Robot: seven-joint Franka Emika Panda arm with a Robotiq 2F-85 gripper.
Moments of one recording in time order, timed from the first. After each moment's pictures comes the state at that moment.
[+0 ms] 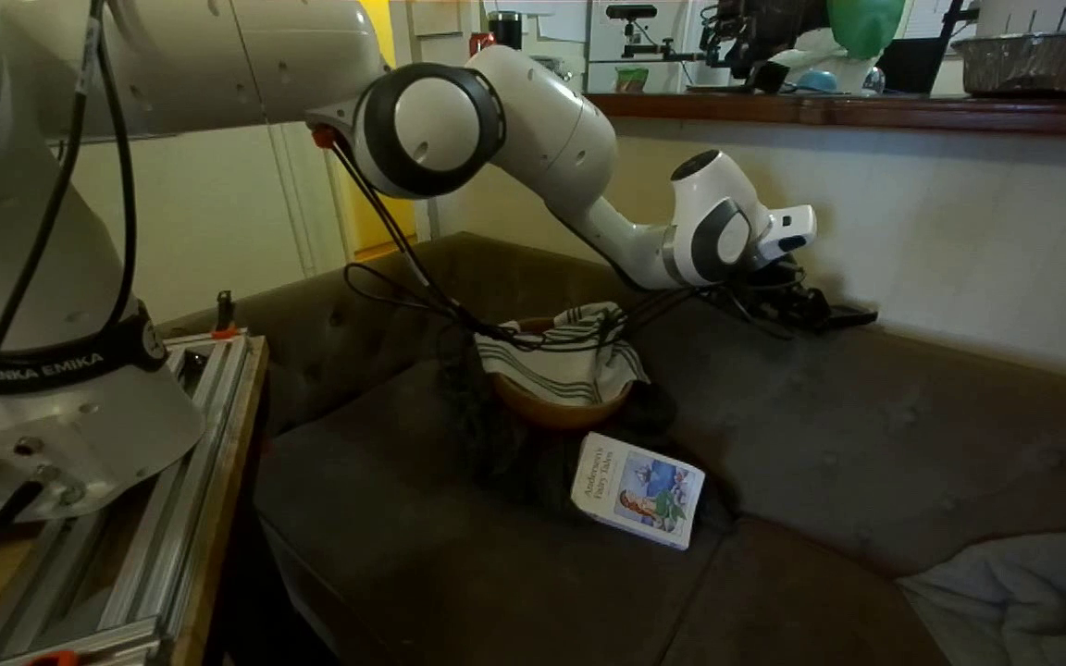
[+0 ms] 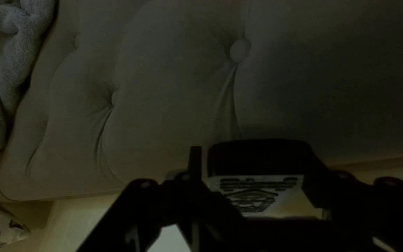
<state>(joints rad) 0.11 1.50 -0.22 -0.68 -0.25 2.89 0.44</state>
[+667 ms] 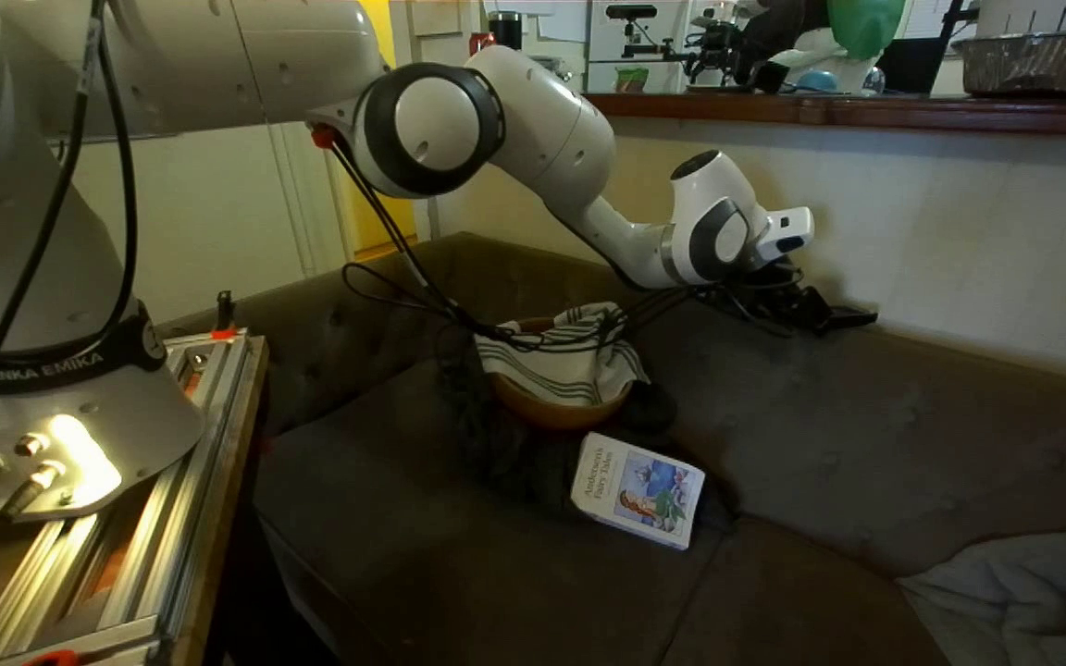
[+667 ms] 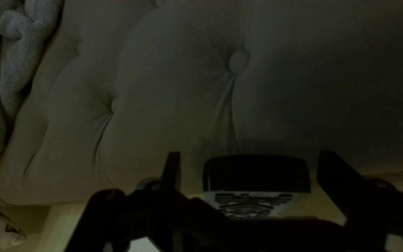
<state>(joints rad) 0.12 1.50 -0.22 -0.68 -0.25 2.86 0.42</state>
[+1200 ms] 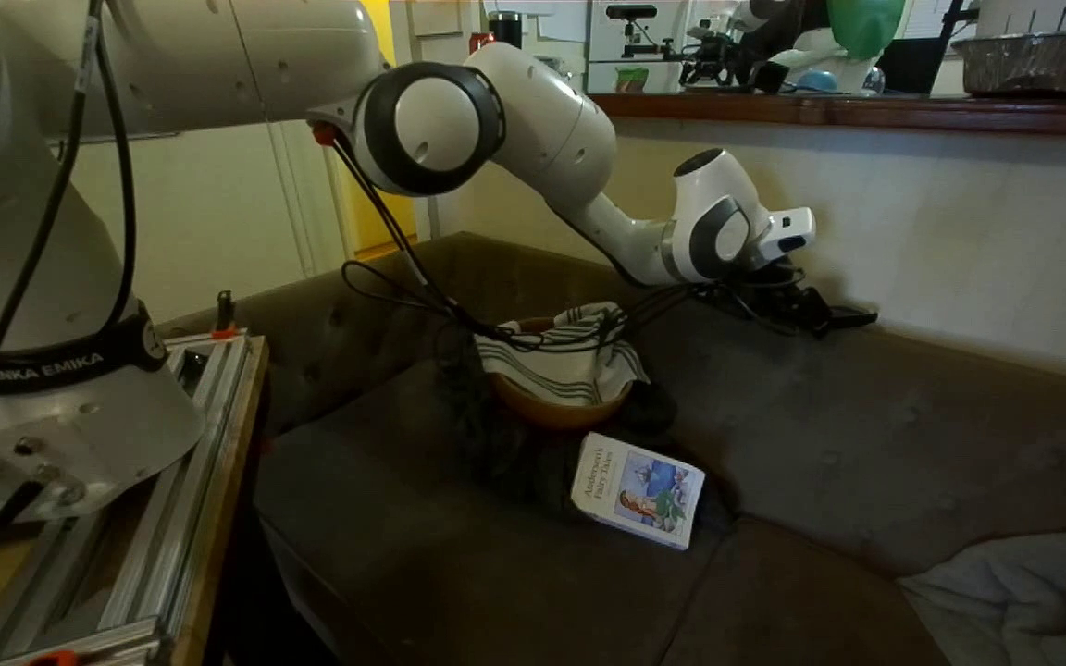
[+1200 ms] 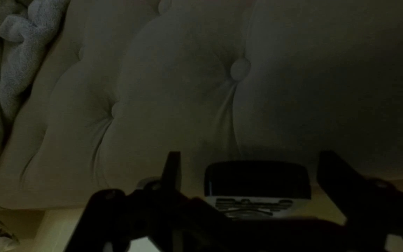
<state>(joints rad) 0.11 1.49 -0.19 -0.68 -0.25 2.83 0.38</state>
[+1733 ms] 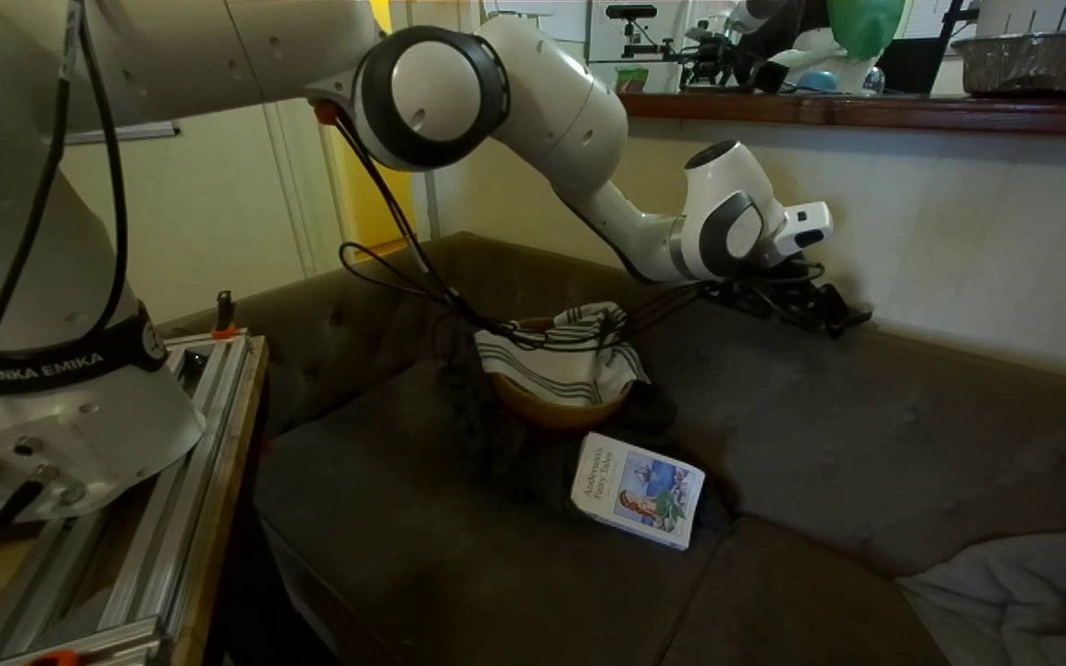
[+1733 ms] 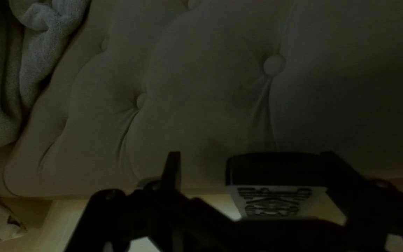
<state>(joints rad) 0.08 1.41 -0.19 -0.80 -0.25 2.88 0.30</state>
